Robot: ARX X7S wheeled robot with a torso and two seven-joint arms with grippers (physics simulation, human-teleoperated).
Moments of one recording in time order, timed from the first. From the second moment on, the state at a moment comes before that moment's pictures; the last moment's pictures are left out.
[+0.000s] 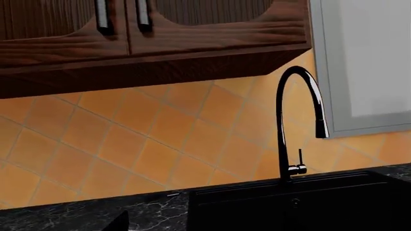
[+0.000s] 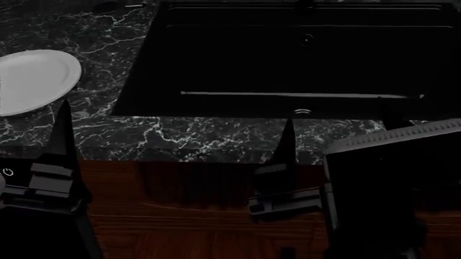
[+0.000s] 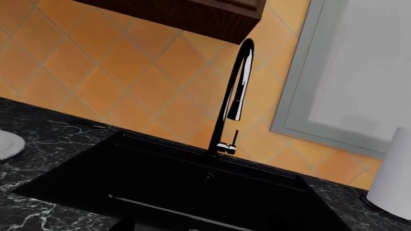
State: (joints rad) left arm -0.50 -0.24 0.11 1.03 -0.40 -1.11 -0.36; right arm 0.61 0.27 -0.07 -1.02 0.17 1.42 0.06
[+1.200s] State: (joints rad) left arm -0.57 -0.27 0.12 1.02 -0.54 -1.17 -0.48; right arm 0.67 0.32 -0.02 -1.04 0.36 1.48 0.17
